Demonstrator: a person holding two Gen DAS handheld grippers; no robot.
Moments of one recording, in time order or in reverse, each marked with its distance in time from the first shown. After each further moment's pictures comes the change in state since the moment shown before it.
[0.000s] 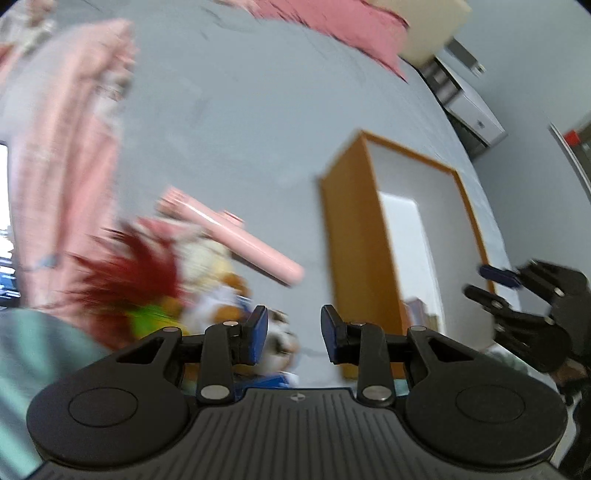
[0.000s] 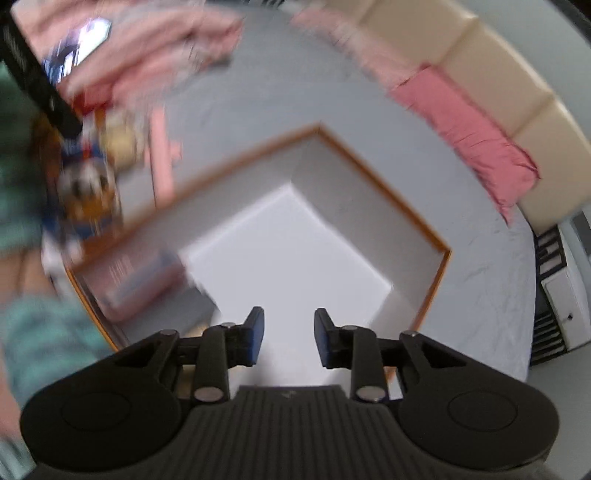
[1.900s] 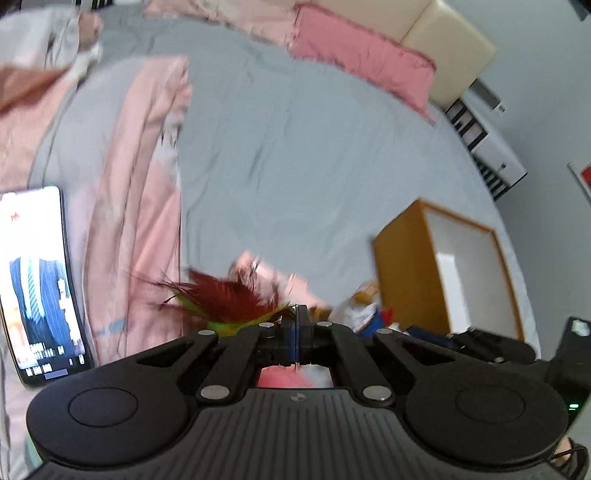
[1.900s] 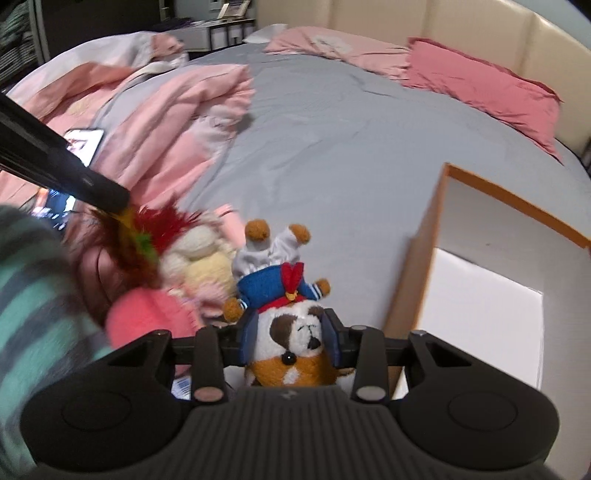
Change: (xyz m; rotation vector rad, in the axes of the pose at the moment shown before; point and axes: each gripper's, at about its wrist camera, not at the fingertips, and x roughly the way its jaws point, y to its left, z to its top) left arm -0.017 0.054 0.037 -0.019 -0.108 0.018; right arm 0.086 0.118 0.077 0.352 -0.020 0.135
